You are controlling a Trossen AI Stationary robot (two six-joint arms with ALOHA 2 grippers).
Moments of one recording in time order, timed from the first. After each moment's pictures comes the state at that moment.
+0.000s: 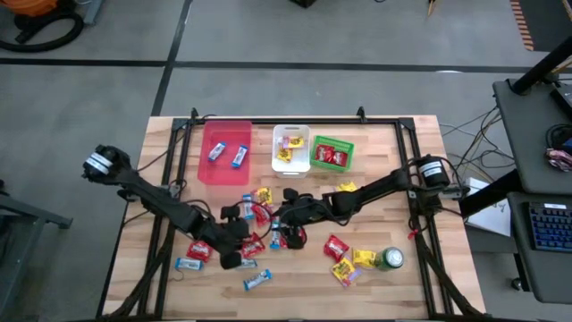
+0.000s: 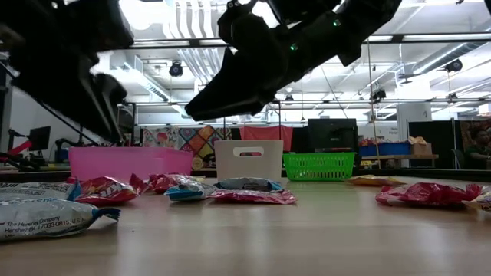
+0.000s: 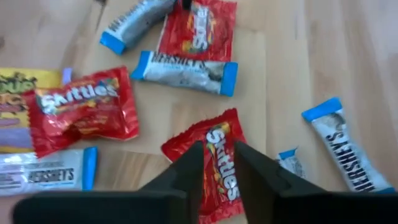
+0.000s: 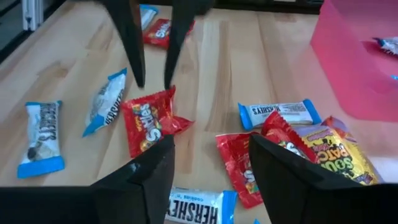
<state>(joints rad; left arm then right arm) -0.53 1.41 0.69 -0.22 -0.32 -0.57 0.16 1.94 1.13 0.31 0.07 0.03</state>
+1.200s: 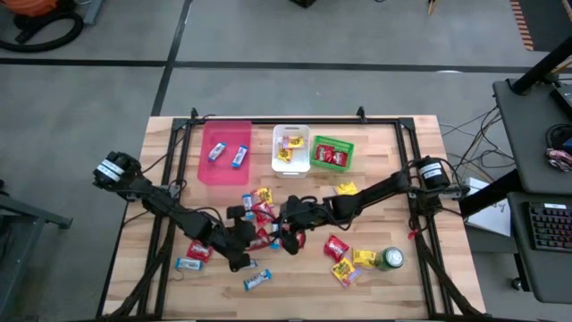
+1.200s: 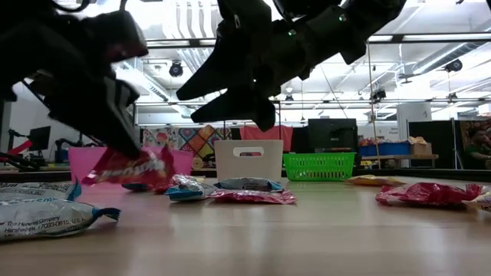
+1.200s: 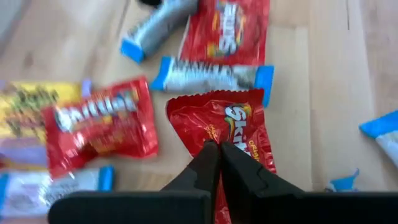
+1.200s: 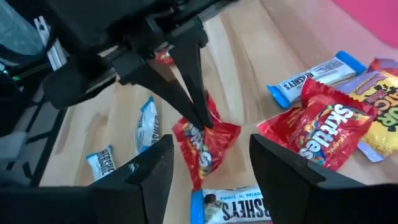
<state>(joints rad) -0.54 1.55 0.74 -0.19 -0.46 -0.51 0.19 1.94 1.12 0.34 0.05 0.46</state>
